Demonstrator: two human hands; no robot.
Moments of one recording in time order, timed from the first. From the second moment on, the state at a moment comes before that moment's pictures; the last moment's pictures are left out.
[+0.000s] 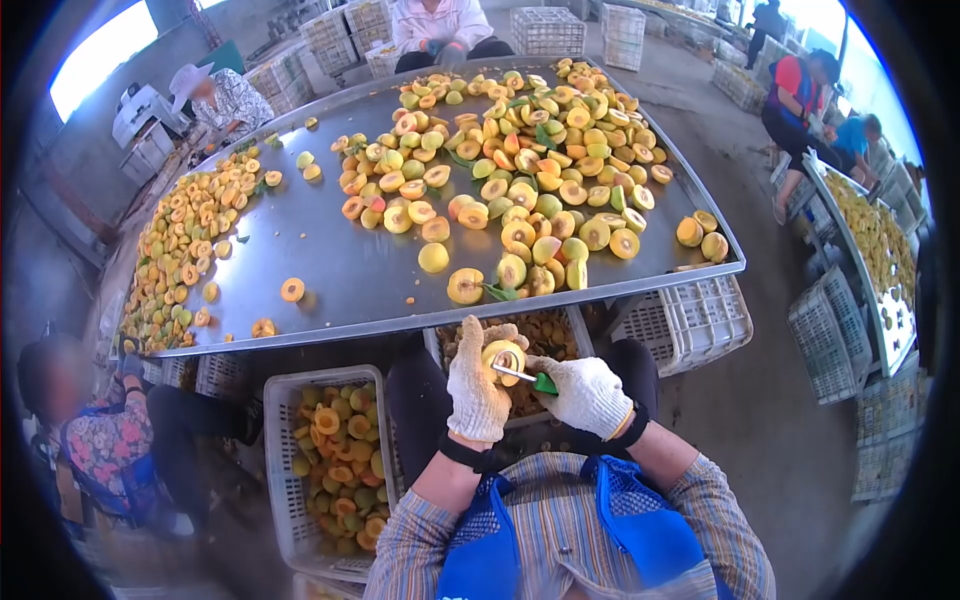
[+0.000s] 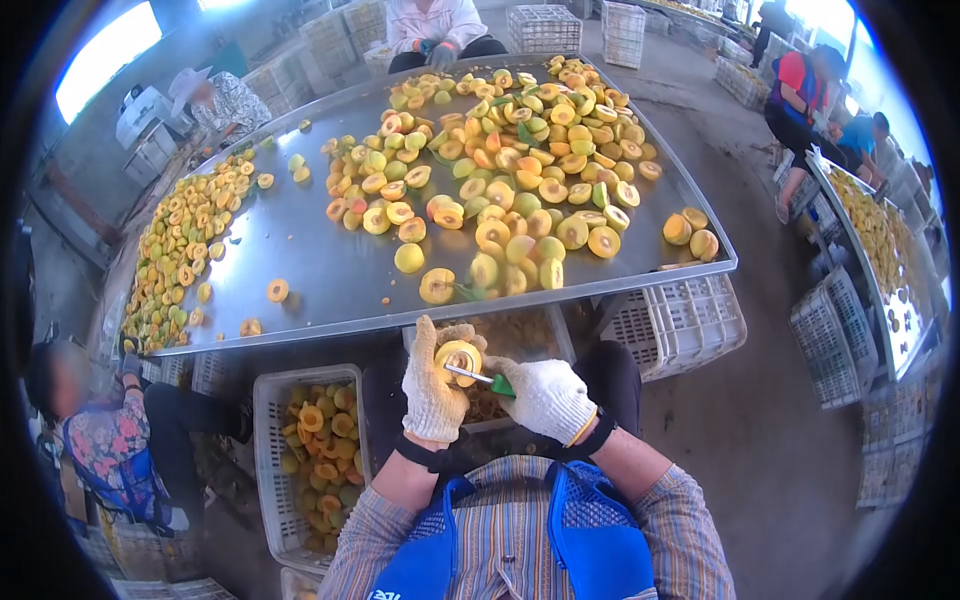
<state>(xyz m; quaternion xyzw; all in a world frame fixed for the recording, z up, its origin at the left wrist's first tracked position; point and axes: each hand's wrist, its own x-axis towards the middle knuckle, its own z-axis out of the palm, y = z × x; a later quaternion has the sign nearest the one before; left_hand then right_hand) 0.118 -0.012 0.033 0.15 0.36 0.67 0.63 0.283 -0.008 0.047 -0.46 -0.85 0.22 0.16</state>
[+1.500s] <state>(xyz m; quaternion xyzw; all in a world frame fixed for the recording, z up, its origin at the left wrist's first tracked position) 0.132 -0.023 0.067 0.20 0.32 0.63 0.68 0.291 -0.026 0.042 -0.36 -0.71 0.59 0.10</state>
